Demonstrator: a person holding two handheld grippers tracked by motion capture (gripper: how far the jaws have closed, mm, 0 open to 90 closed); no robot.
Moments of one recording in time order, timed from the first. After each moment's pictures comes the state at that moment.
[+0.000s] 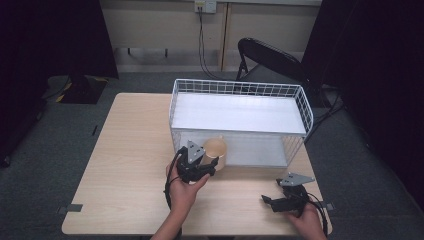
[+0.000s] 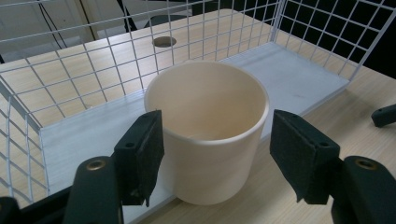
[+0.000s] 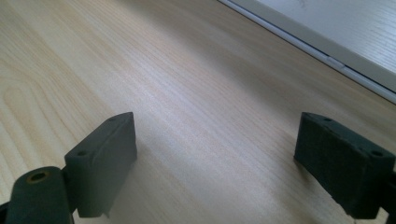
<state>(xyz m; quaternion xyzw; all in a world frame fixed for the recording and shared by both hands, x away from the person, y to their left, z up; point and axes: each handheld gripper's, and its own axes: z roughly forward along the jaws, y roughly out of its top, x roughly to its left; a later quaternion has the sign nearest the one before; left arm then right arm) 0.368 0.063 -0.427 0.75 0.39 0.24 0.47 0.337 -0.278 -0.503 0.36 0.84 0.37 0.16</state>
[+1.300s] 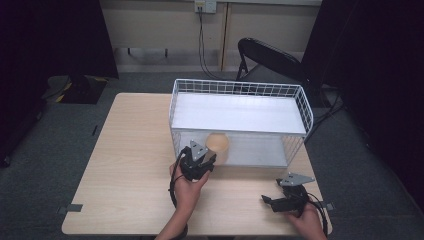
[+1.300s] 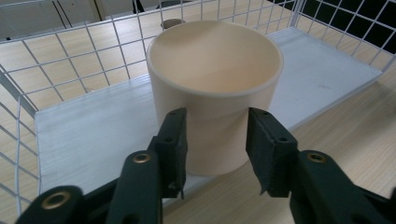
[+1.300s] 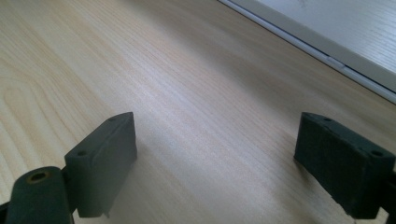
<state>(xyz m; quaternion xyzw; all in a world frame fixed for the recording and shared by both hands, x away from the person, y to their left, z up) 0.383 0.056 -0.445 0.75 0.42 0.23 0.45 0.337 -0.278 -0.503 0.36 0.84 0.37 0.16</state>
